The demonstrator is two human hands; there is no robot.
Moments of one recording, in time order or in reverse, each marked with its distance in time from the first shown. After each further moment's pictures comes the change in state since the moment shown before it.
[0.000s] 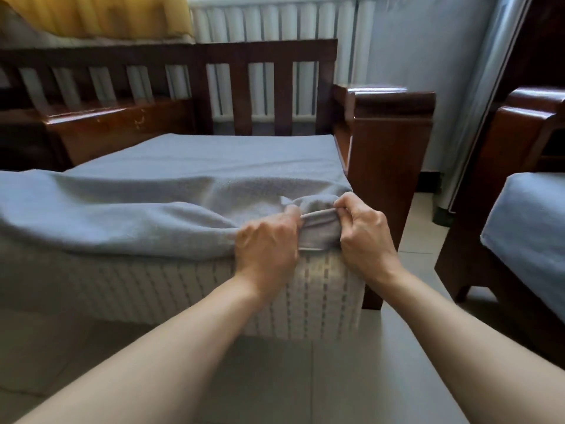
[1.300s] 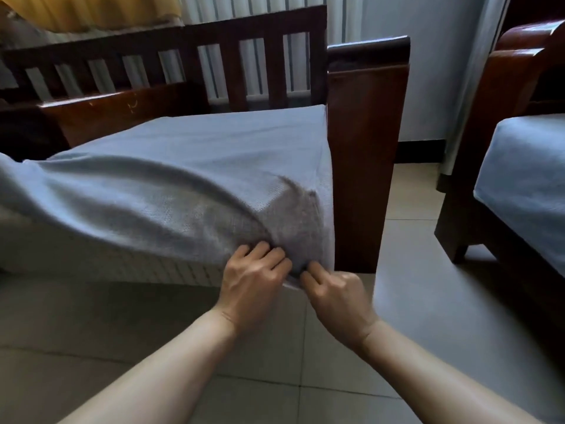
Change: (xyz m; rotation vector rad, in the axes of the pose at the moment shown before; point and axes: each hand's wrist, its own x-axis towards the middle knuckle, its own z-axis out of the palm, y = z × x) left_hand -0.112 0.012 0.041 0.221 0.066 0.454; right_hand -0.143 0.062 0.021 -0.524 -0.002 -0.640
